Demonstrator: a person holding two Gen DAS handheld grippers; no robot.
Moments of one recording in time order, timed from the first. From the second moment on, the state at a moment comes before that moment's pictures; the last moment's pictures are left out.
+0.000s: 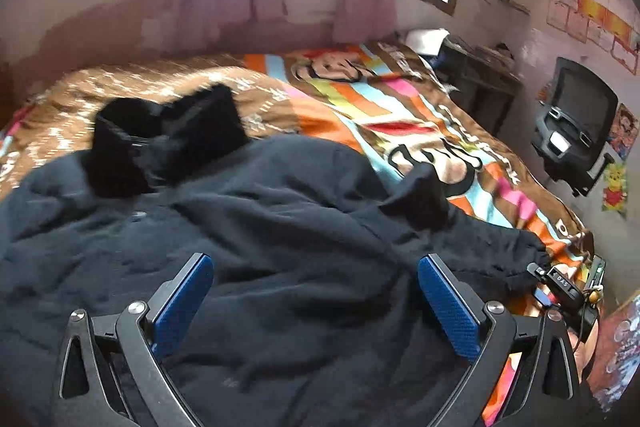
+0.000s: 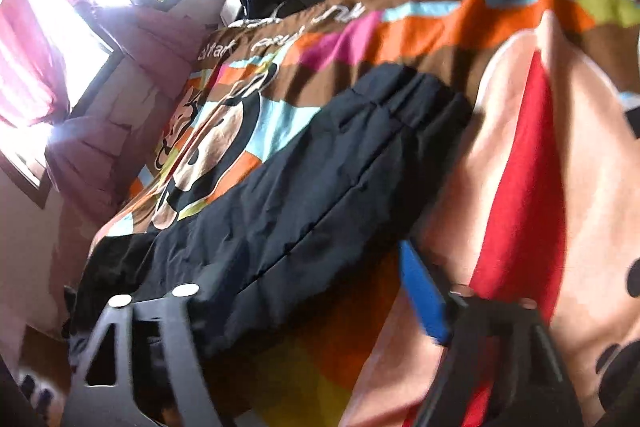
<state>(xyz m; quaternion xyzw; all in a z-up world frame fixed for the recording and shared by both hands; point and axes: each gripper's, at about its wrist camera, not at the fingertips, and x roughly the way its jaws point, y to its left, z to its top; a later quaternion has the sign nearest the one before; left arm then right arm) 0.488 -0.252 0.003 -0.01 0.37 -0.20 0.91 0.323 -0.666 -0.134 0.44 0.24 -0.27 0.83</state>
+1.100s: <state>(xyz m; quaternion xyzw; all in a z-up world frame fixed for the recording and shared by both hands) 0.338 -0.054 0.048 -0.08 0.35 -0.16 0.92 0.320 -0.254 0.008 -0.15 0.16 0.20 0.96</state>
